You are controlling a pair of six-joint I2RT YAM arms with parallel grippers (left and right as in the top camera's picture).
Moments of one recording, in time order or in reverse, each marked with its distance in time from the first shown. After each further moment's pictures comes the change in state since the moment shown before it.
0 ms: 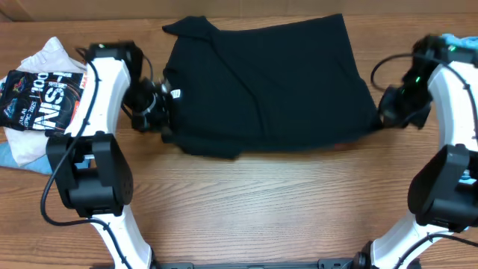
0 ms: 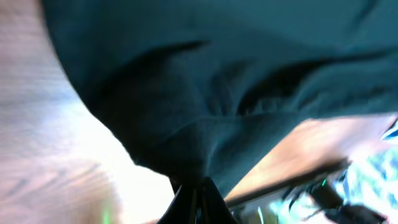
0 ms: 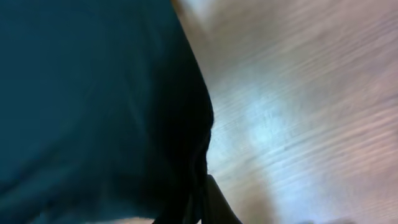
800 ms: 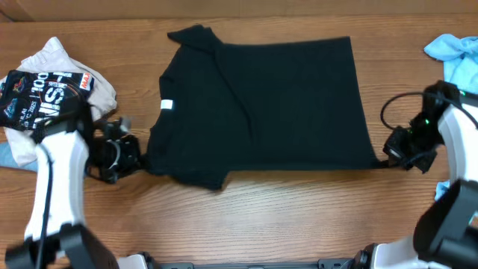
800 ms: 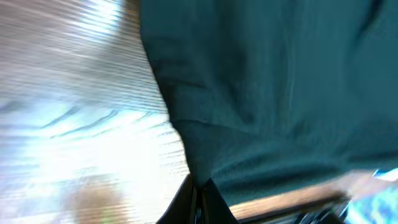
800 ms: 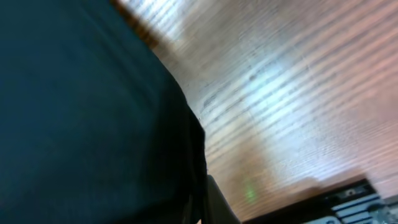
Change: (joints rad) left arm 0.298 -0.563 -0.590 0.272 0.016 0.017; right arm -0.125 -0.262 -0.397 0.067 -0.026 0.020
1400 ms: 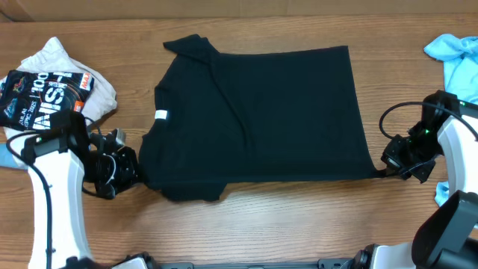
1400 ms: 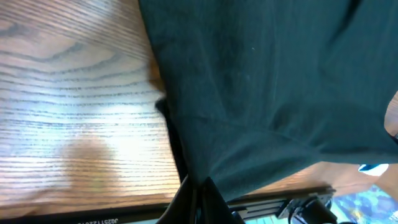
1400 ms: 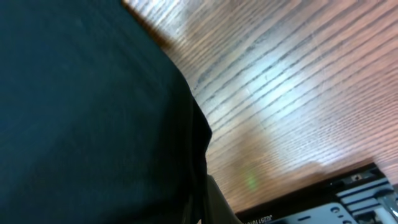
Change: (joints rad) left arm 0.017 -0.134 -0.041 -0.109 -0.004 -0.038; right arm -0.002 -0.052 -0.063 -0.002 -0.013 0.003
